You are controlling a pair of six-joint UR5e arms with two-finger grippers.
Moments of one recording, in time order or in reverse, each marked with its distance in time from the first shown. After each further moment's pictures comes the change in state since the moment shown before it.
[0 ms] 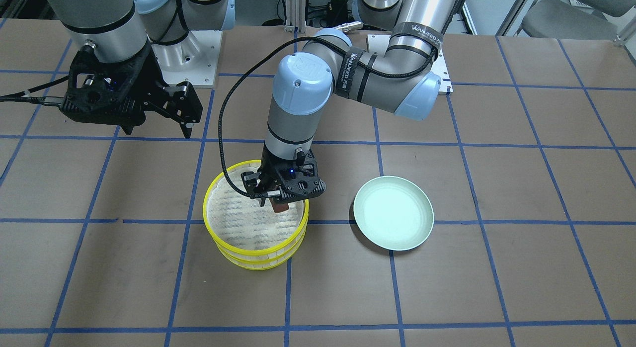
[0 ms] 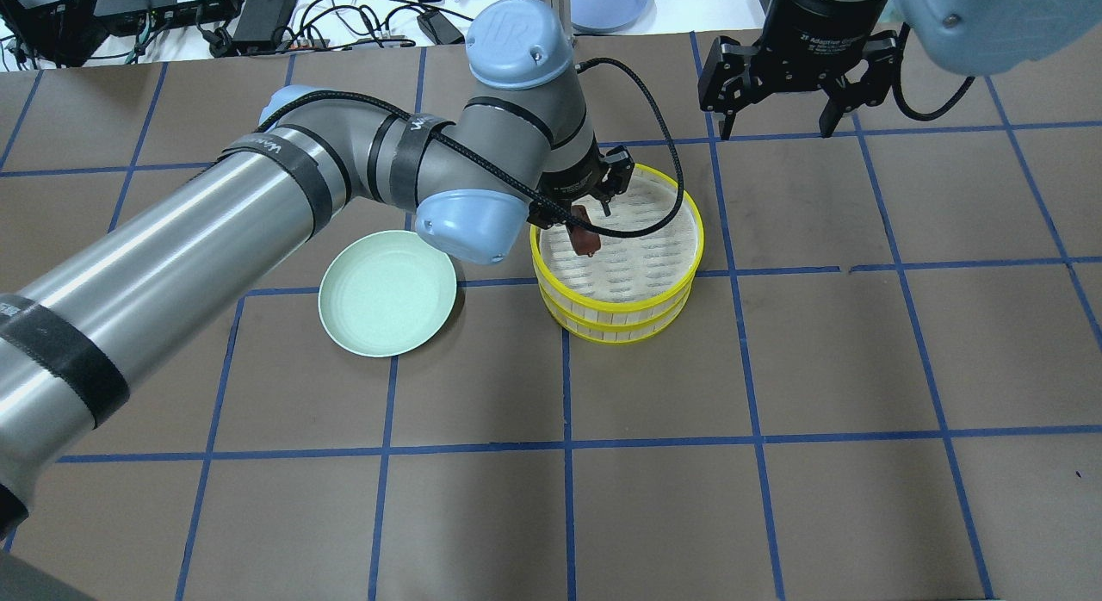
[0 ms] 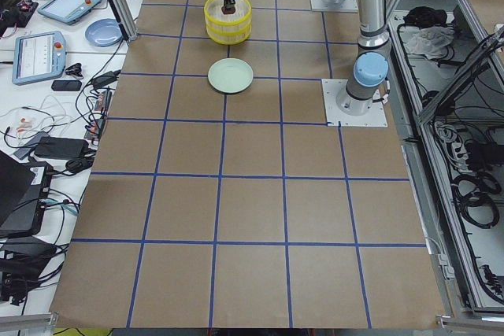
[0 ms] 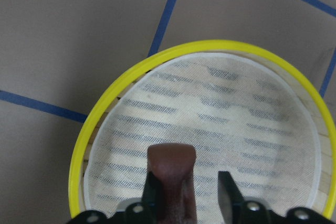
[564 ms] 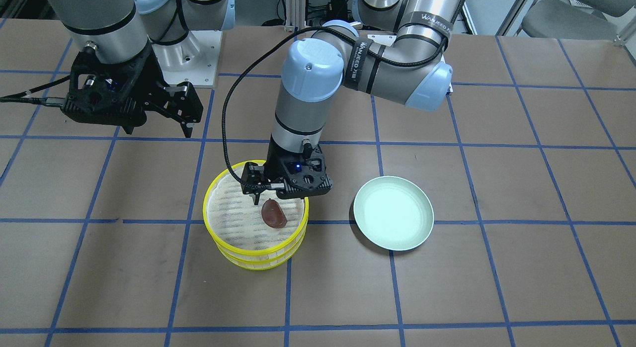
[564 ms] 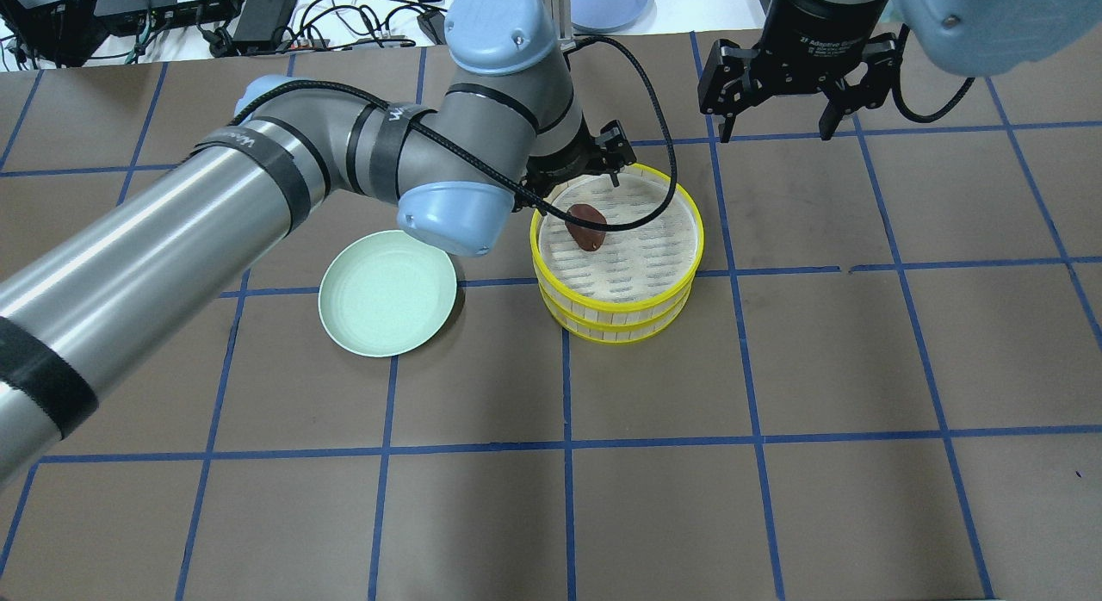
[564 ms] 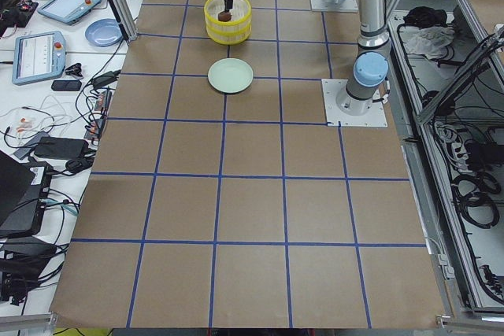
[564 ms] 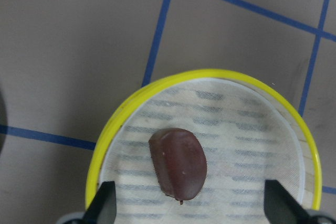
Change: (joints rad) left arm 0.045 0.055 0.000 -0.009 0.008 0.133; right arm 0.000 0.000 0.002 0.005 0.000 -0.001
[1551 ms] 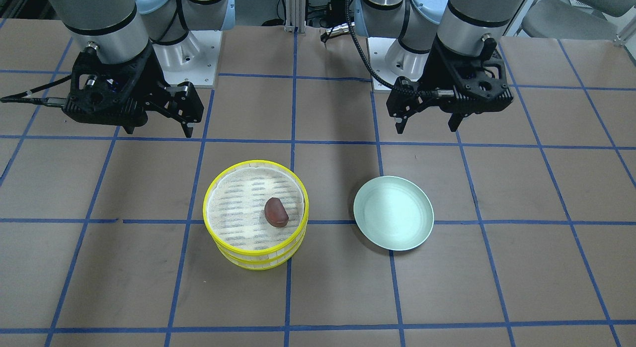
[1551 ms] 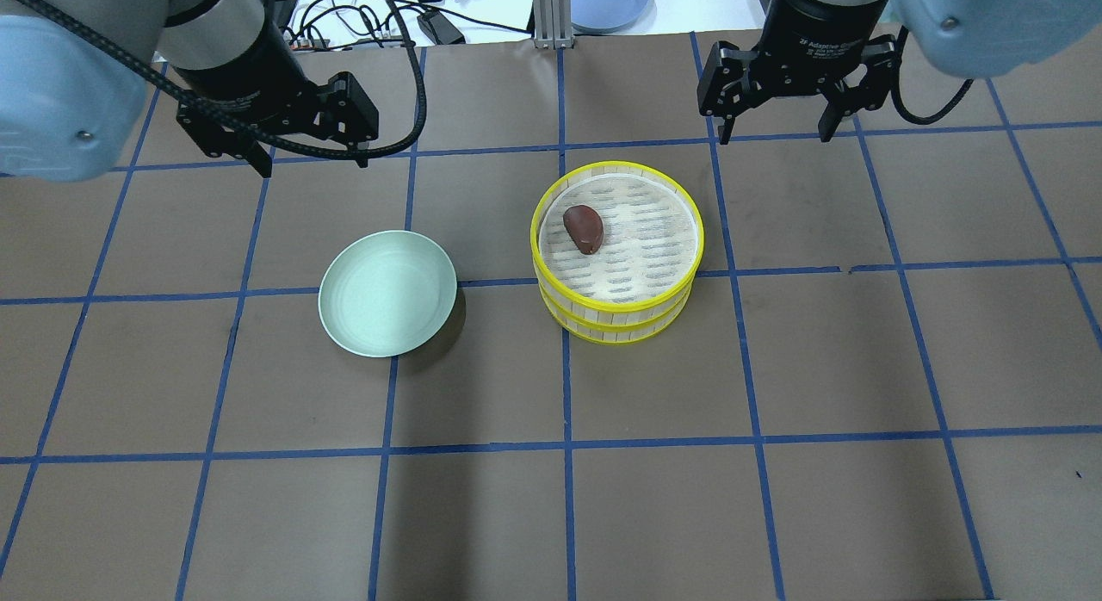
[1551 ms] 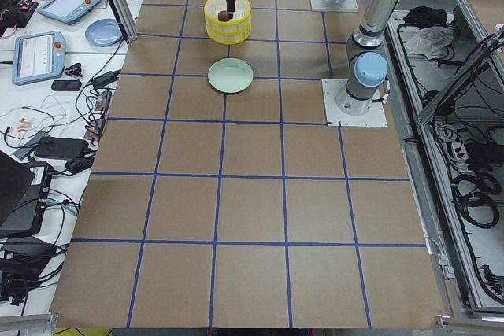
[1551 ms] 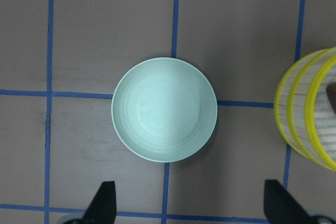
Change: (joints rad) left arm 0.313 0.350 0.024 -0.521 0.127 0.499; right arm 0.001 0.000 0.002 0.001 0.000 0.000
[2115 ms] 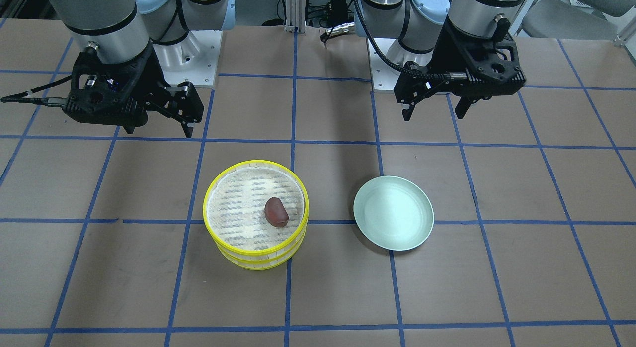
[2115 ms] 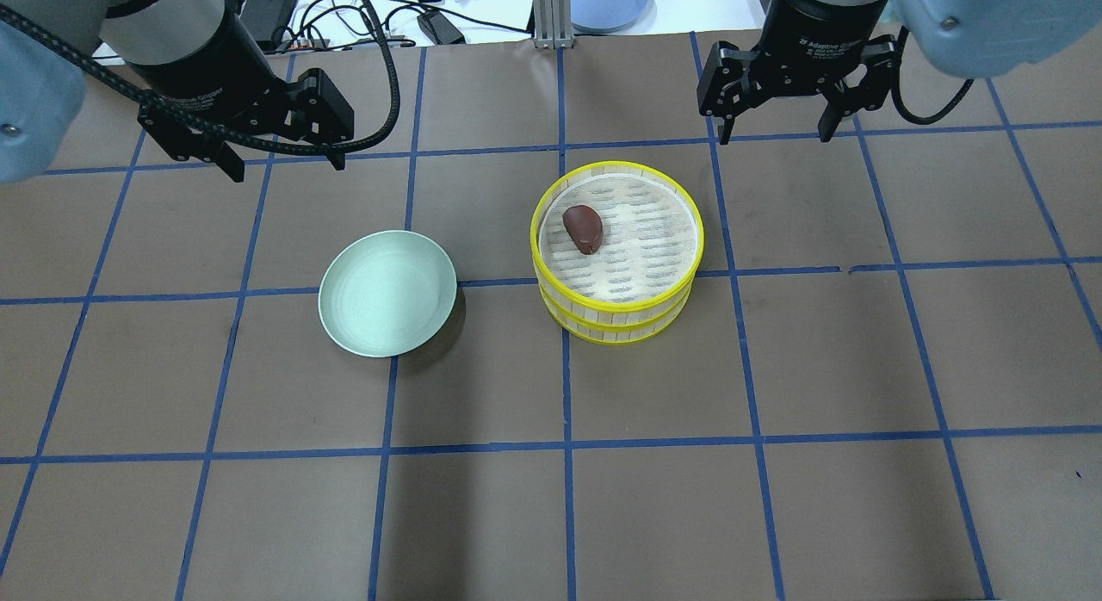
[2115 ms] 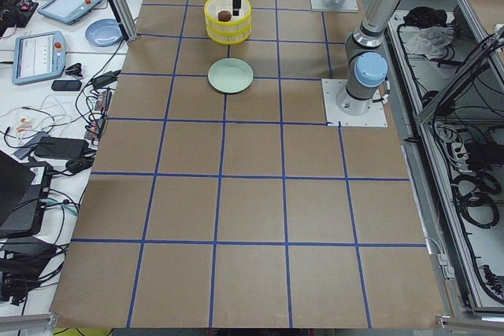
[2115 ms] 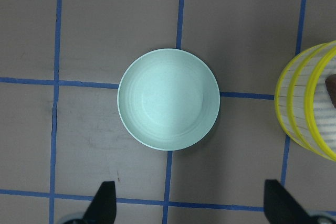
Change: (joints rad) left arm 0.016 0.025 0.008 -0.038 -0.012 0.003; right arm 0.000 0.000 0.000 0.000 0.001 0.000
